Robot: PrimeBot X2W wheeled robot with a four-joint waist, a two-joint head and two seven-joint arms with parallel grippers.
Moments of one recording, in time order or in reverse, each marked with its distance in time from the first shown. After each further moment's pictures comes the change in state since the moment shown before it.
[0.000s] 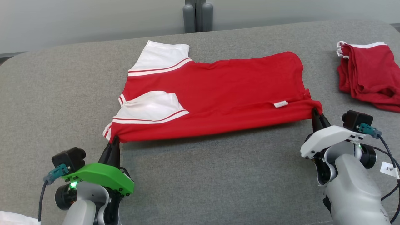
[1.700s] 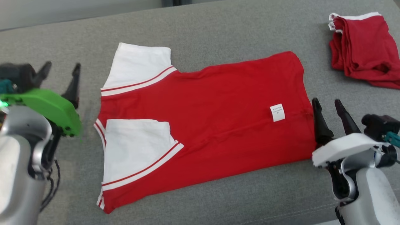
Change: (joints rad) left arm -0.279 0.316 -0.047 -0.241 0.145 0.000 0.320; right arm 0.337 -0.001 0.049 -0.735 0.049 0.000 0.212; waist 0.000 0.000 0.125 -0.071
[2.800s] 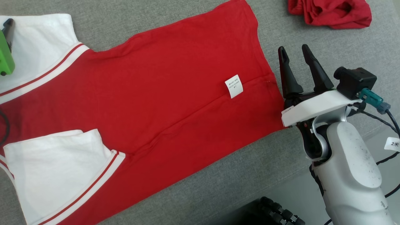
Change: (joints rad) left arm -0.436 0.137 -0.015 0.327 -0.035 -0.025 0.376; right arm -0.291 -0.001 0.203 0.106 0.054 0.000 -0.128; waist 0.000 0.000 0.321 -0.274
